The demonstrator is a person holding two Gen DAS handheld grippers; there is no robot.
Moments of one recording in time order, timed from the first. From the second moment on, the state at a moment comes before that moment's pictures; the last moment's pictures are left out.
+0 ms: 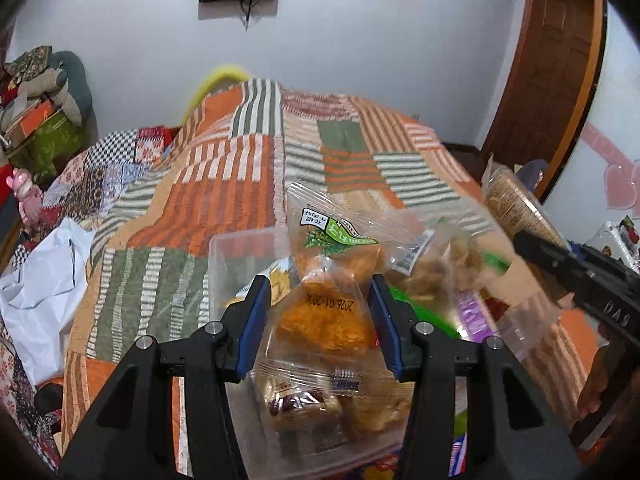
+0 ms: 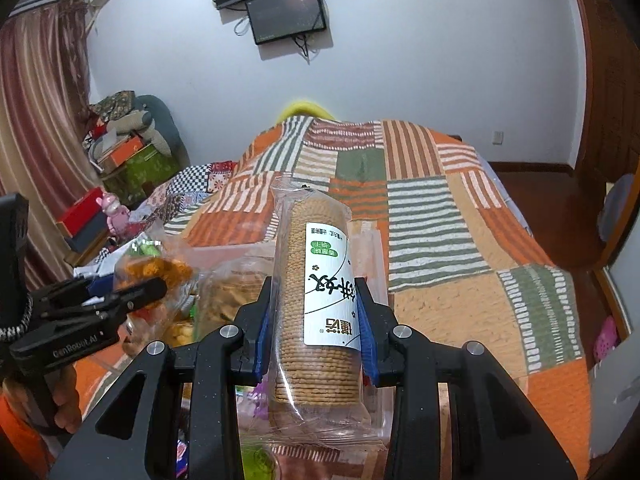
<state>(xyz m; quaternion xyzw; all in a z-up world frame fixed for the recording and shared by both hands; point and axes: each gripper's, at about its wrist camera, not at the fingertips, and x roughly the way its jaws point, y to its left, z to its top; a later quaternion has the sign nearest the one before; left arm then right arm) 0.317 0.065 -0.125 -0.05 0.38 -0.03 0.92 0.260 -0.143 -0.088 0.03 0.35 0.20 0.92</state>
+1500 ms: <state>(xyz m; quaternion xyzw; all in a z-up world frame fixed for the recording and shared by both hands) 0.206 0.041 -0.129 -0.06 0.43 -0.08 0.90 0.174 -0.139 -0.086 -0.04 0.34 0.24 0.91</state>
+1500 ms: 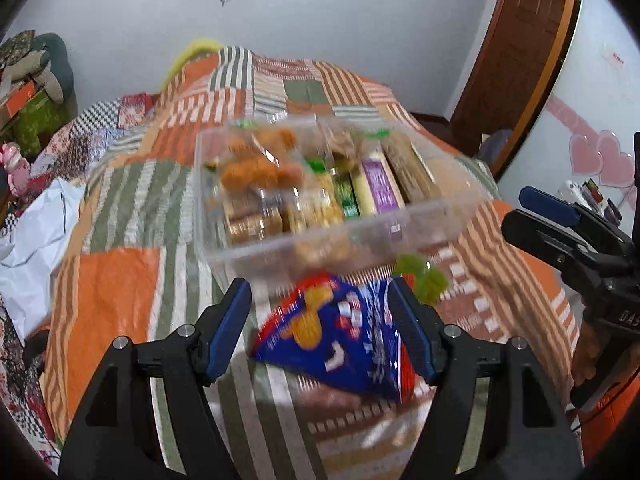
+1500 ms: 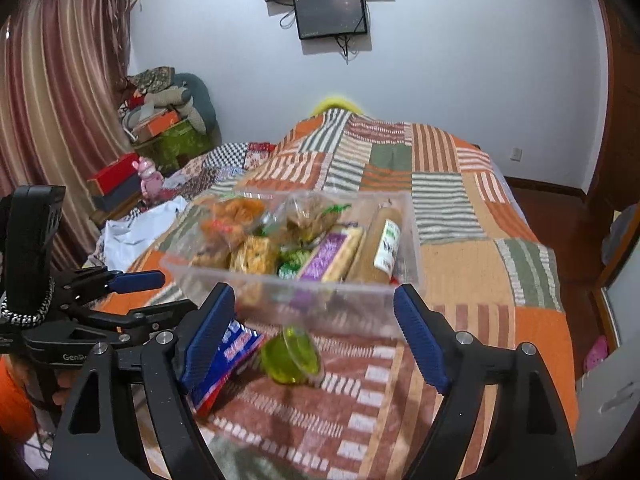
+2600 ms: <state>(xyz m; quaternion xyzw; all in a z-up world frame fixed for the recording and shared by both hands) 0.210 0.017 -0.185 -0.08 0.46 -0.10 0.88 0.167 -0.143 -0.136 -0.04 0.41 0.25 0.87</state>
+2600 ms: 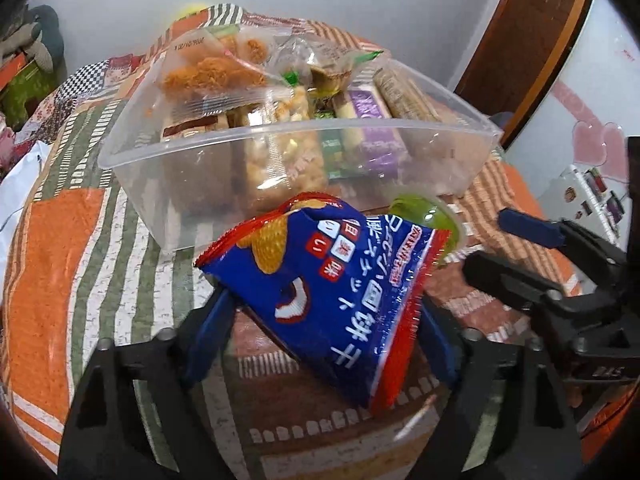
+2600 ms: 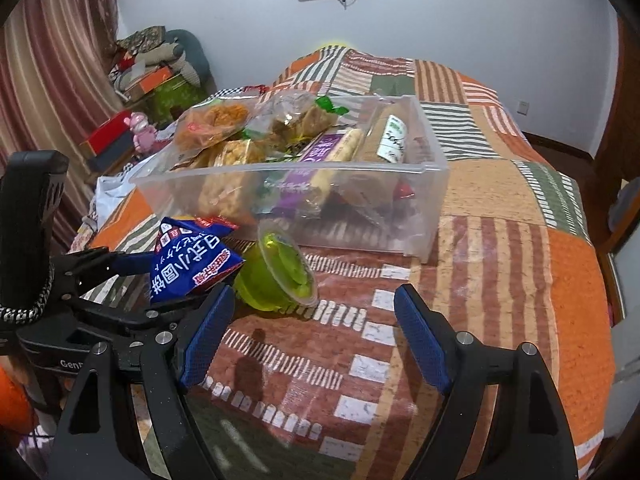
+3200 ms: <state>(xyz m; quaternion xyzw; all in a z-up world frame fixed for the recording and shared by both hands) 0.164 0.047 -0.168 -0.07 0.43 -0.07 0.90 0.180 -0.104 -0.156 -0.07 0.46 0.27 0.84</state>
